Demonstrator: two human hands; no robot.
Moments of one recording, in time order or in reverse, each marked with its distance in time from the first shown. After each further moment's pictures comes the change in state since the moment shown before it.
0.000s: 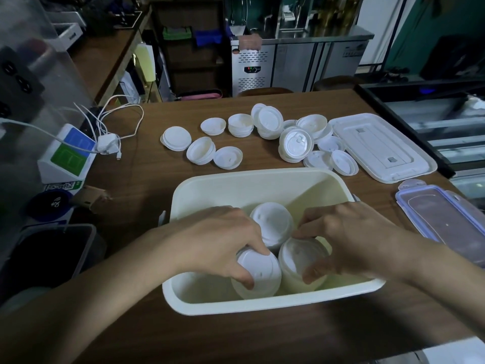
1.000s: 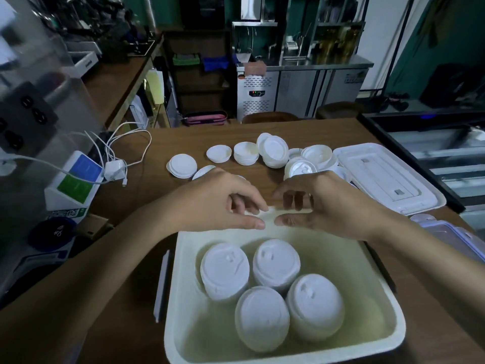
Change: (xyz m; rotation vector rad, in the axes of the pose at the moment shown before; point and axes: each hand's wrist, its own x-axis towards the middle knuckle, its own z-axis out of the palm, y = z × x) left_hand 0.023 -0.063 -0.066 -0.445 0.369 -0.070; right_hand 0.074 0.045 -0.044 0.528 0.458 -0.174
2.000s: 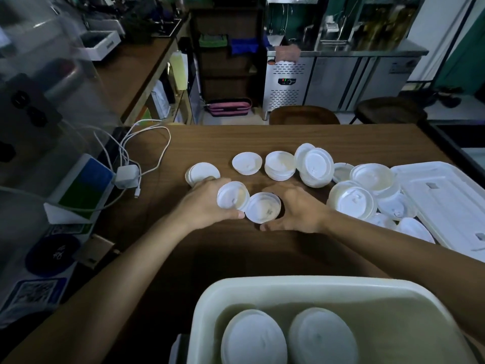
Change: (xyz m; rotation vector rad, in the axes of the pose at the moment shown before) left_hand 0.052 -0.191 -0.011 0.122 0.232 -0.548; right_hand 0.184 0.113 0.108 0.032 -0.195 0.087
